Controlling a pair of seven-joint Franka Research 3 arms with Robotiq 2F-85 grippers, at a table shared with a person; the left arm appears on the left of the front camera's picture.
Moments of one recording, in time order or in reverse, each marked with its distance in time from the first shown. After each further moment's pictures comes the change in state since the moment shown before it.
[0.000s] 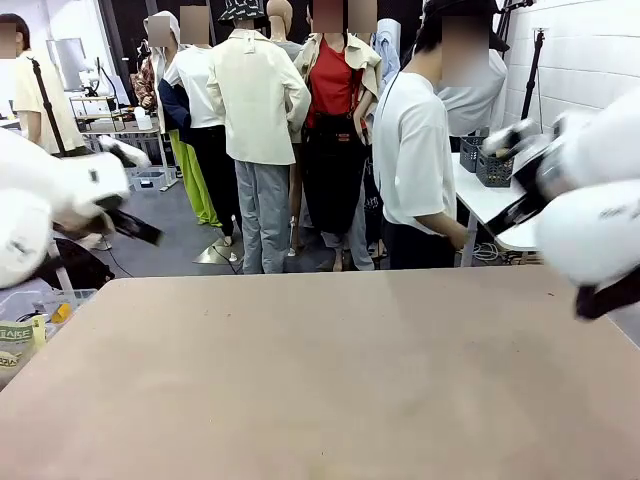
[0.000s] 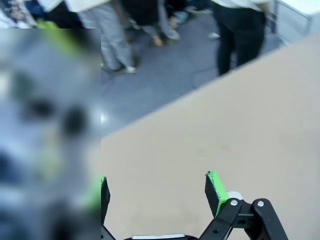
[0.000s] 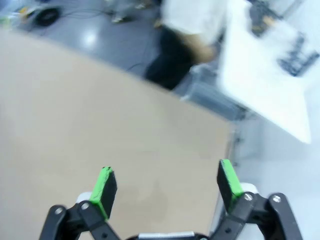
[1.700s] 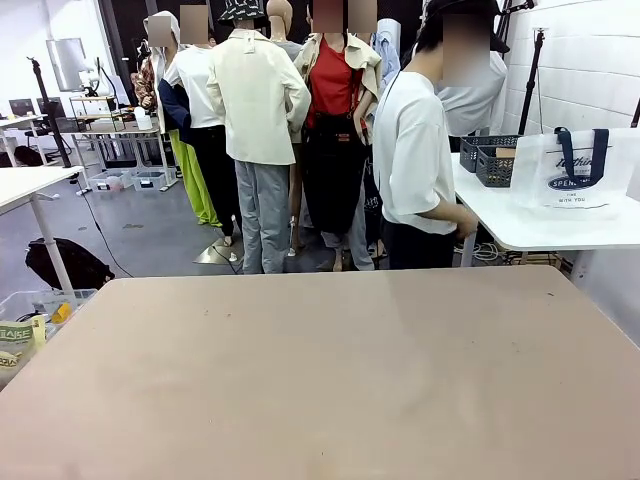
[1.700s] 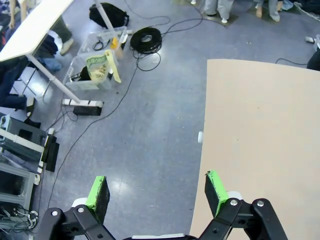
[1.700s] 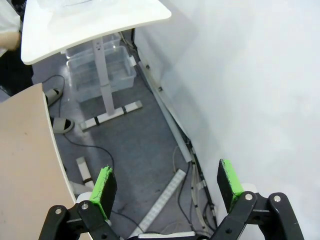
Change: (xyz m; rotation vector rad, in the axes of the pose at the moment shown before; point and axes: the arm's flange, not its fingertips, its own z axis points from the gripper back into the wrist) left arm -0.134 0.163 0.021 0.304 0.278 0.380; right arm -0.185 -0.245 0.027 -0.430 0.243 -0.573
